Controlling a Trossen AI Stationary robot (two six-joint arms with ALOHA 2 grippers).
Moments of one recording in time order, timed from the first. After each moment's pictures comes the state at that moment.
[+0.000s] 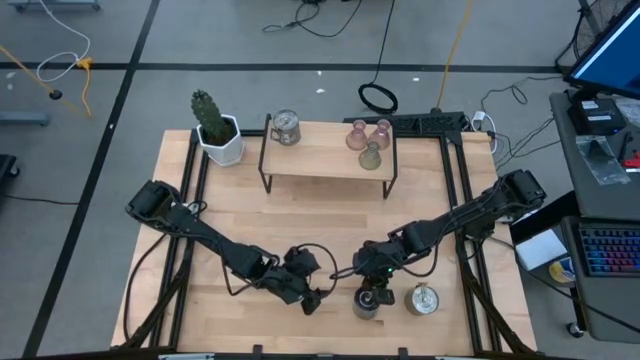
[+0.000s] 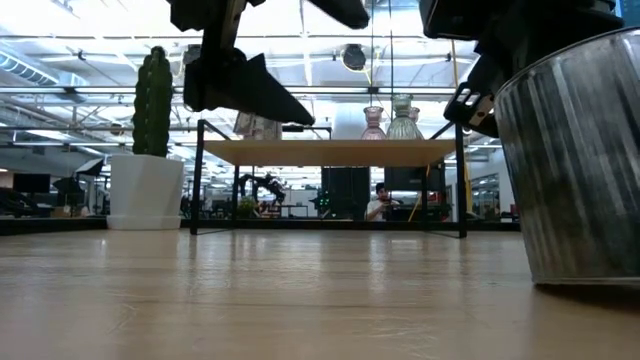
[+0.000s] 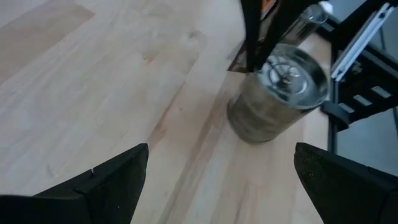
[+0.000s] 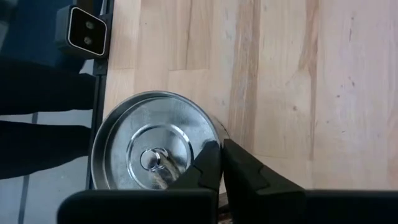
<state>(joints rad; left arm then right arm) -0.50 1.81 1.18 -0.08 -0.41 -0.87 0.37 1.61 1.01 -0.46 -0.20 0.44</state>
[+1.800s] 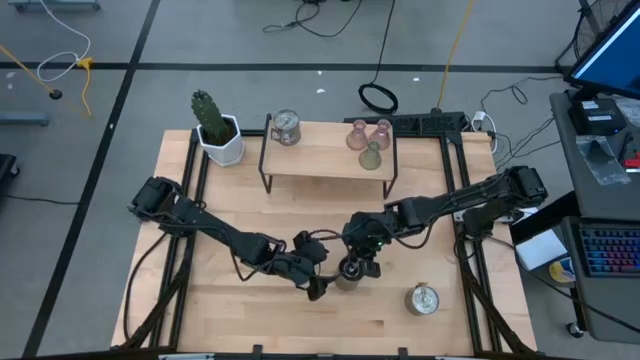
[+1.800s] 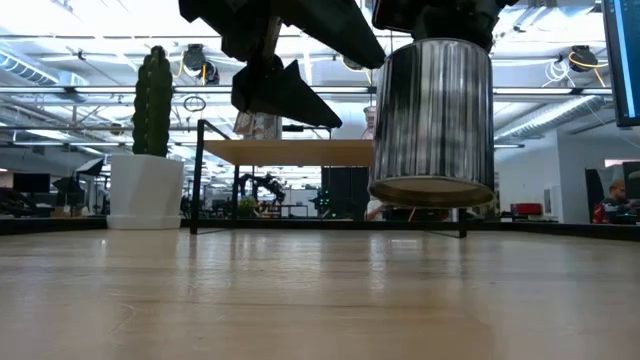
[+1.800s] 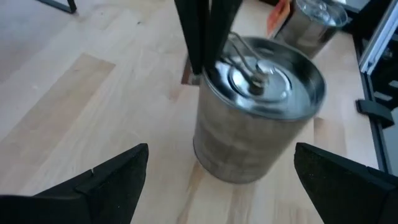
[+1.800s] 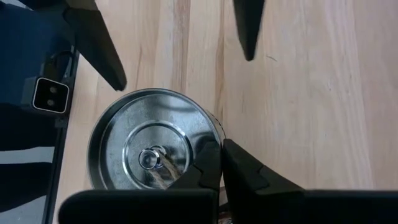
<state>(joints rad) -0.40 1.81 1.18 -0.05 -0.38 -0.60 0.20 1.56 1.11 -0.47 -0.18 0.30</state>
